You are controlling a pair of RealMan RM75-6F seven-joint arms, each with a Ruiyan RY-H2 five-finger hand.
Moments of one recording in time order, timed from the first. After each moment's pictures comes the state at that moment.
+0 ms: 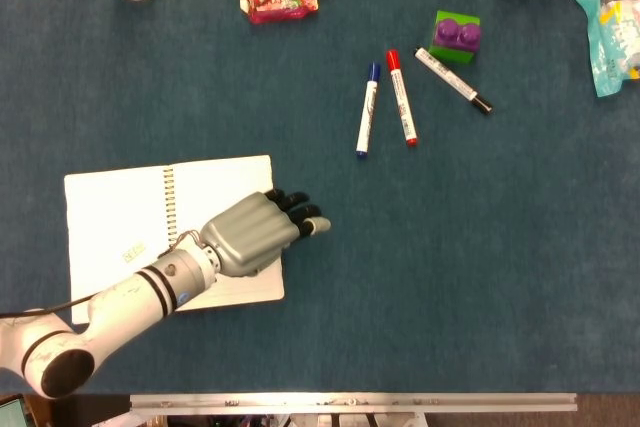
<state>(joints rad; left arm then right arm) -0.78 -1.33 0.04 -1.87 1.26 0.71 0.47 0.02 -1.05 0.04 -1.55 -1.53 1.52 0.33</state>
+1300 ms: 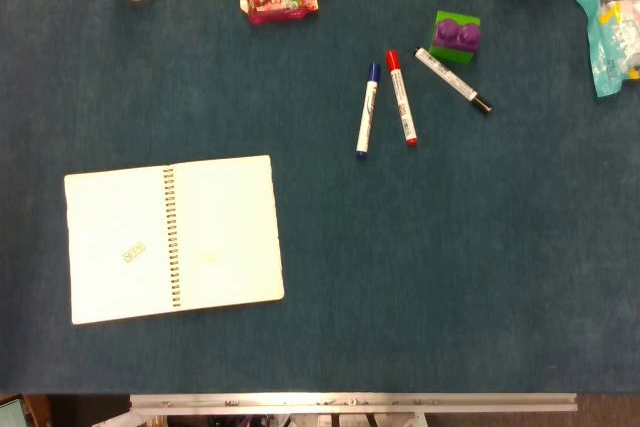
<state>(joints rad) -0.12 -1.12 0.06 -1.62 1.39 1.57 -0.11 0.08 -1.03 0.05 -1.67 -1.53 1.44 0.17</state>
